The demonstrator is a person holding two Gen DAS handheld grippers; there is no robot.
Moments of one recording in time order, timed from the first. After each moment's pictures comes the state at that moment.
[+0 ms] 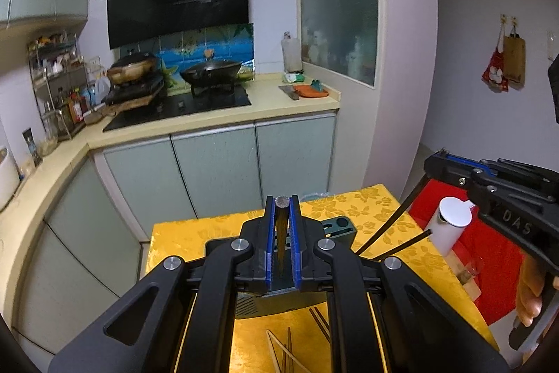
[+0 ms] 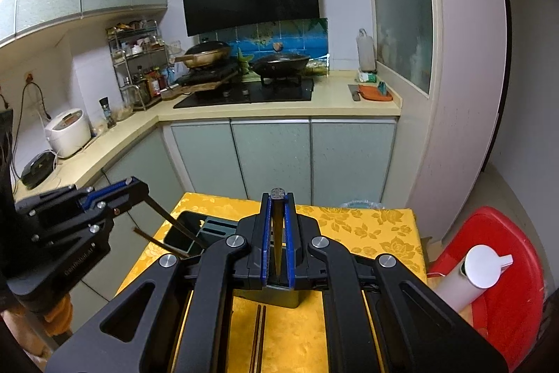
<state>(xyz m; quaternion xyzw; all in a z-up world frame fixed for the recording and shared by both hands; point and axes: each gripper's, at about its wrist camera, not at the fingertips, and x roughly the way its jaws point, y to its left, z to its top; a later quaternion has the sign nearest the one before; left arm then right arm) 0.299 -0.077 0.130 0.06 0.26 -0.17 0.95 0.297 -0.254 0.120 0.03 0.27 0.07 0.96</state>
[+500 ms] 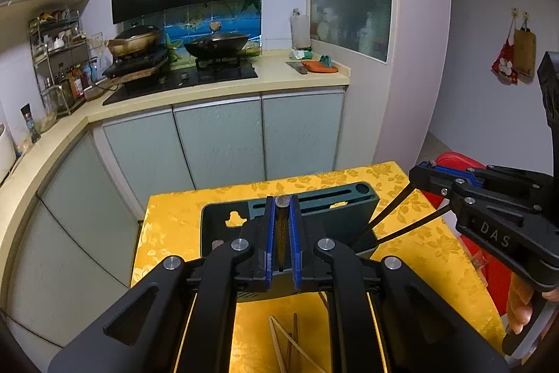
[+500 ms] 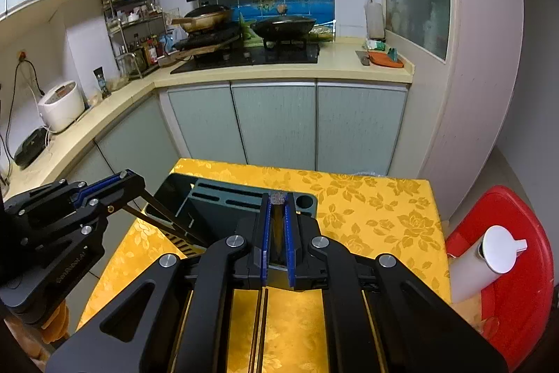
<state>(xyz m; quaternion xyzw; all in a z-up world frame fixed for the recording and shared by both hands) 0.314 -0.067 0.082 0.05 0.29 -0.16 0.94 0.325 -0.231 0.065 0.02 0.32 0.07 0.94</state>
